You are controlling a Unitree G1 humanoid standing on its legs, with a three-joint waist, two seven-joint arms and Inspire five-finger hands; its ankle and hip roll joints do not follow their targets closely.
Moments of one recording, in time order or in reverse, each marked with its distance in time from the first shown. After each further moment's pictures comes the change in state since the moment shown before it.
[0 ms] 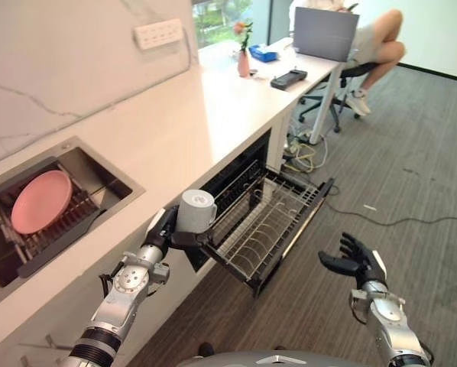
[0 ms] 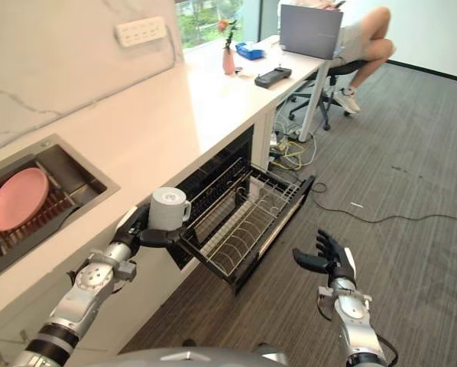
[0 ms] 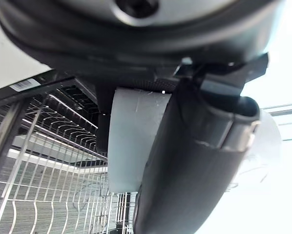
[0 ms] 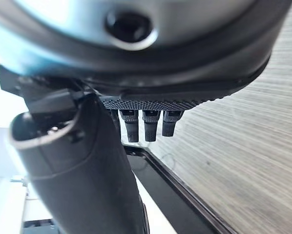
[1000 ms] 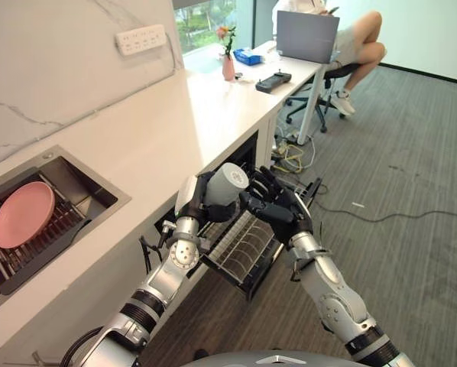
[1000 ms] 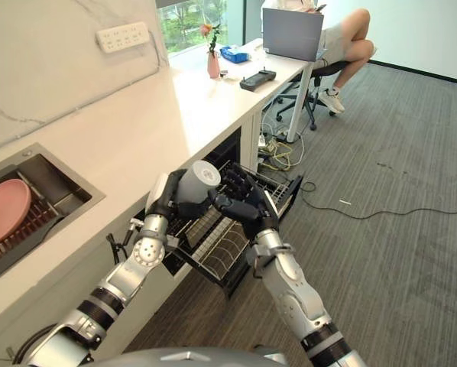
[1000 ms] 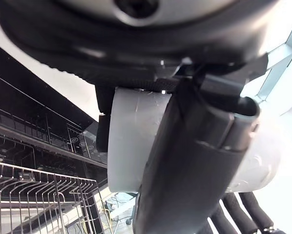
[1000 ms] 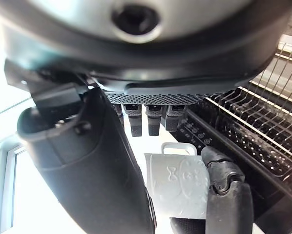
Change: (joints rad) left arm -0.265 -0.149 -0.230 0.083 0.471 0.048 0.432; right arm -0.170 0.083 0.484 -0.443 0.514 -0.032 -0.080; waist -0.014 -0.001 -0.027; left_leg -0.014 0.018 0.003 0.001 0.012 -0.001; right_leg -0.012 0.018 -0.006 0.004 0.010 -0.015
